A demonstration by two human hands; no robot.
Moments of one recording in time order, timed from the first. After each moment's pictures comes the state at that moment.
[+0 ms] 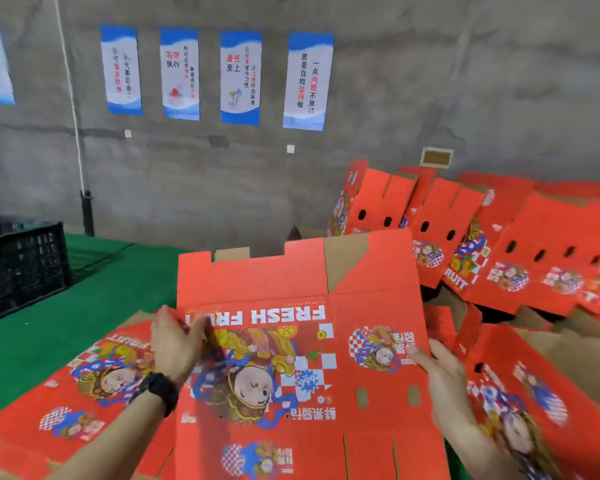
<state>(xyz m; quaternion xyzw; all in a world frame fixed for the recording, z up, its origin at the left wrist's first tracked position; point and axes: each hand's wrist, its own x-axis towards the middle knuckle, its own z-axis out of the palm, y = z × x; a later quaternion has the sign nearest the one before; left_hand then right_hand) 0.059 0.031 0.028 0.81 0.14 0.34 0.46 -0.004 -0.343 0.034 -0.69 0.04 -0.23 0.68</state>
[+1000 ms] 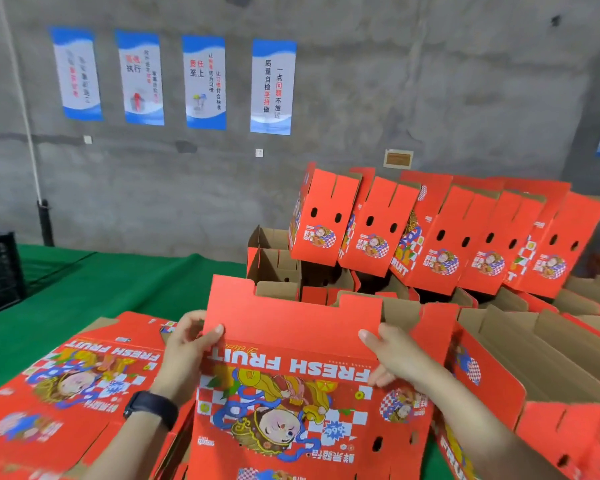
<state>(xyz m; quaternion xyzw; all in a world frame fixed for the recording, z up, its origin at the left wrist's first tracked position) -0.004 -0.070 0.035 0.60 -0.07 0.15 0.78 -0.046 -0.382 0.091 -0.93 0.03 -0.01 0.38</state>
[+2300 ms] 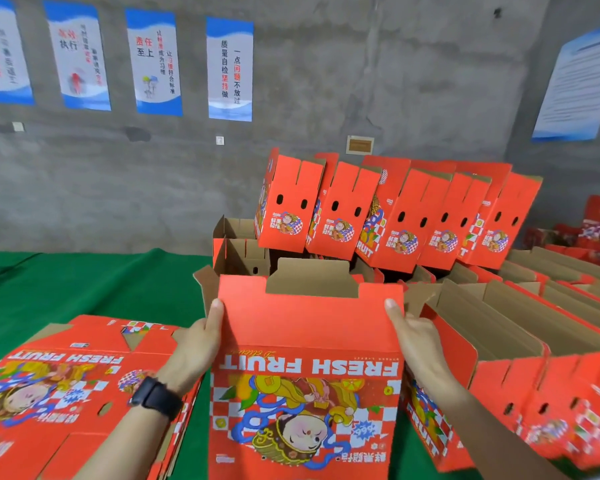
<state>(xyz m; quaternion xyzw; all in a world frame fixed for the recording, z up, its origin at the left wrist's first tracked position) -0.025 -0.119 0.070 0.83 -0.07 0.02 0.55 -0.080 -0.432 0.062 -0.79 0.13 -0.27 0.53</state>
